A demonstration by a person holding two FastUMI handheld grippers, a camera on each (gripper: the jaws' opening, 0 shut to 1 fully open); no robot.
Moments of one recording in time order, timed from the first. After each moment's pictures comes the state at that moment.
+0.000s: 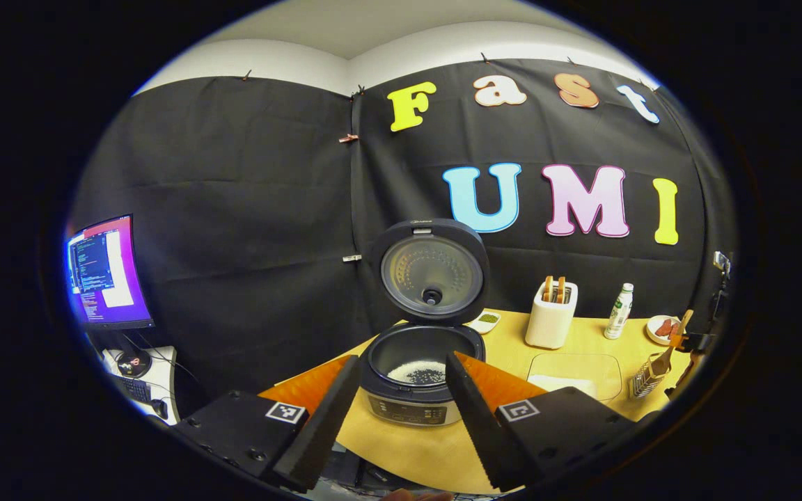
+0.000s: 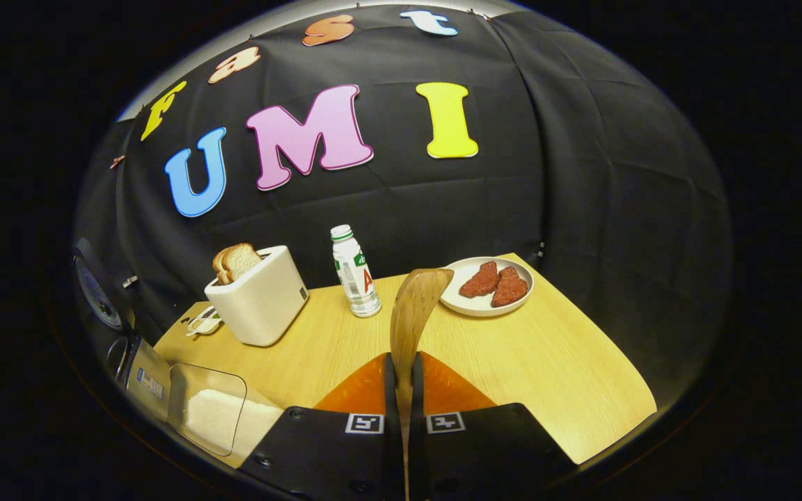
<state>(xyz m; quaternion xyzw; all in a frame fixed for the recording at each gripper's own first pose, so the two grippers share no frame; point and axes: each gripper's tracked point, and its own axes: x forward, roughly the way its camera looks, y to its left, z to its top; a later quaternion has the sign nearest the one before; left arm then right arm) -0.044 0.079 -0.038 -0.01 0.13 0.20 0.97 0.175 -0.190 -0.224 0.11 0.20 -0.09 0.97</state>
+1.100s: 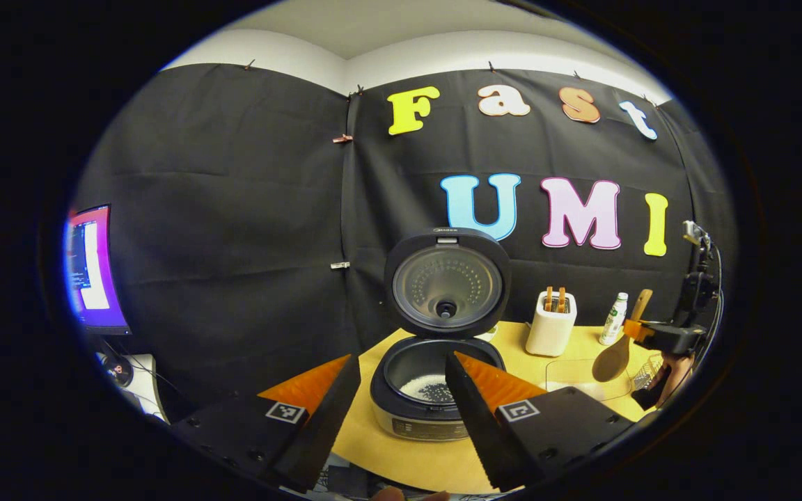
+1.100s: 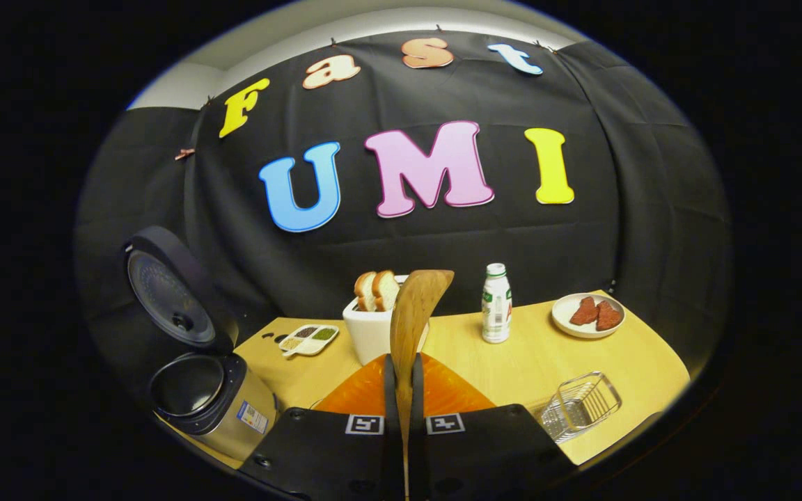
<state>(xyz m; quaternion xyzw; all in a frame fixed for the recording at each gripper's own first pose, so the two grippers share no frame) -0.025 0.155 -0.041 -0.01 0.11 0.15 0.98 0.177 0.063 -0.161 0.10 0.15 0.02 0.98</state>
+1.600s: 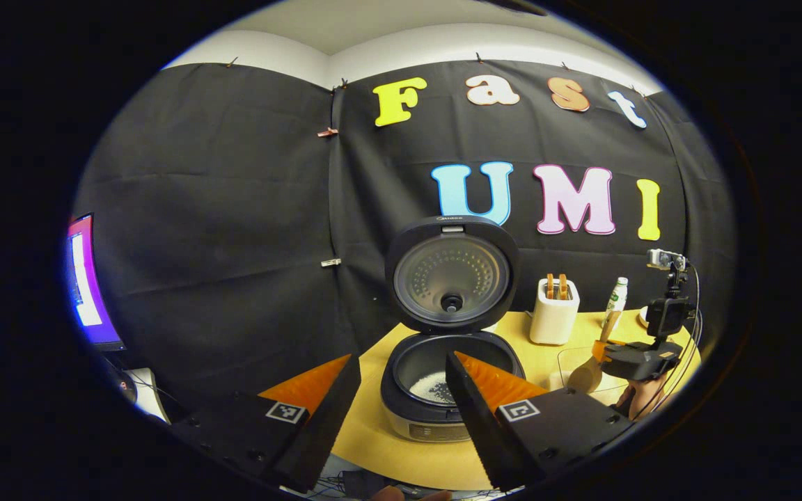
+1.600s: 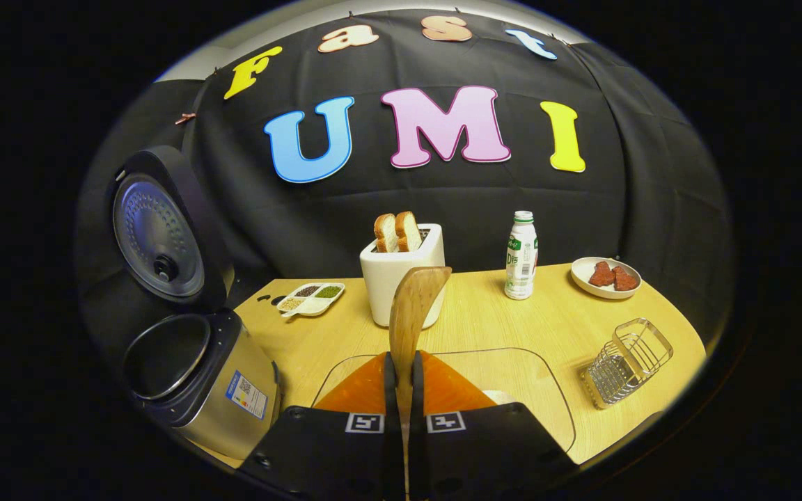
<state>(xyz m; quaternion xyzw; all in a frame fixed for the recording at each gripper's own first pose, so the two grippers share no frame) -0.011 0.176 -0.053 0.00 0.12 0.12 0.99 0.173 0.117 -0.228 0.08 0.19 0.00 0.98</state>
